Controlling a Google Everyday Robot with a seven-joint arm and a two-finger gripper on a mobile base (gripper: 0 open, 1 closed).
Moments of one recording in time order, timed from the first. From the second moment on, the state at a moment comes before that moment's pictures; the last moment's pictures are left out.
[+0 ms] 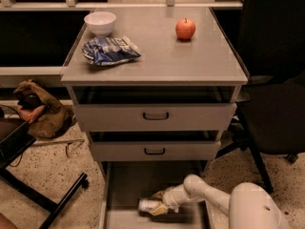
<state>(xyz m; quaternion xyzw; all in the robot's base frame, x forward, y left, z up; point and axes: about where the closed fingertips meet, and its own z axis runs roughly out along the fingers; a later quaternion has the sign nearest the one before) 0.515 -0.017 0.137 -0.57 0.70 0.34 0.25</state>
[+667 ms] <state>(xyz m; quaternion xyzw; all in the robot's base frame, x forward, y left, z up) 0.547 -0.003 0.274 -0.59 0.69 0.32 0.26</state>
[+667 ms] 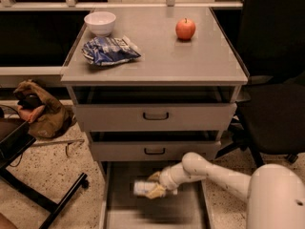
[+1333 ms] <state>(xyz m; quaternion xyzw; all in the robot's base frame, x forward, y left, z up) 0.559 -0.001 0.423 -0.61 0.69 0.29 0.27</state>
